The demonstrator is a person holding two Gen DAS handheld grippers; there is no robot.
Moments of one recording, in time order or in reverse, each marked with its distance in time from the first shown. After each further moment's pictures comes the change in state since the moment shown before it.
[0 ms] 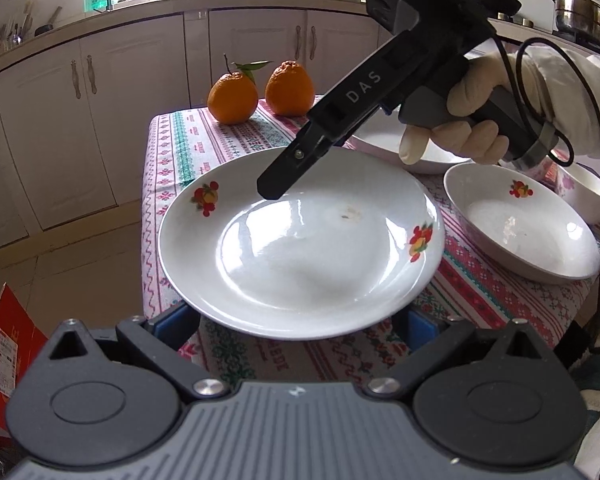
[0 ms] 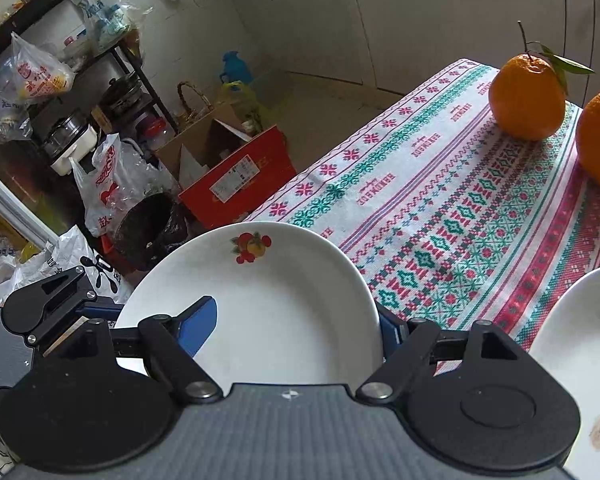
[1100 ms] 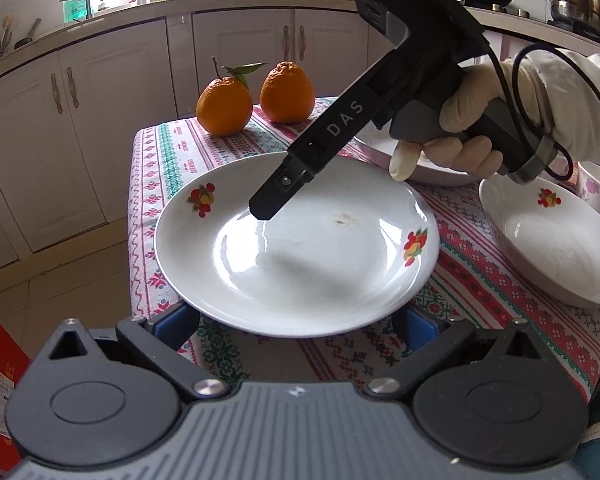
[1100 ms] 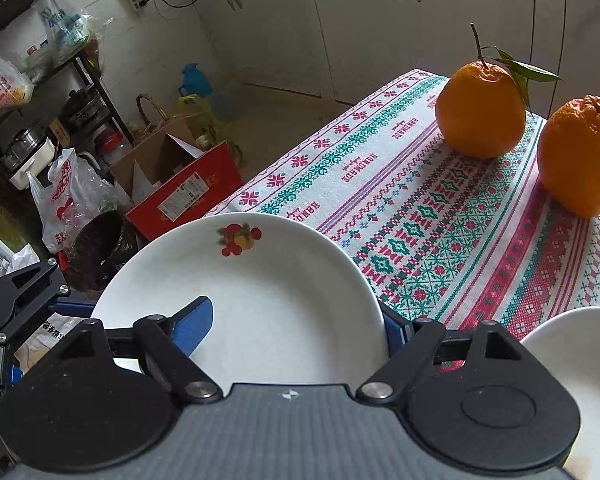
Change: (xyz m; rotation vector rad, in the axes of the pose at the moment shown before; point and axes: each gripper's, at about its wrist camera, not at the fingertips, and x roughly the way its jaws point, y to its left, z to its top) left arm 0.017 0.010 0.012 0.054 -0.003 -0.021; right arm 0.017 -0.031 0.015 0.003 -0.030 -0.112
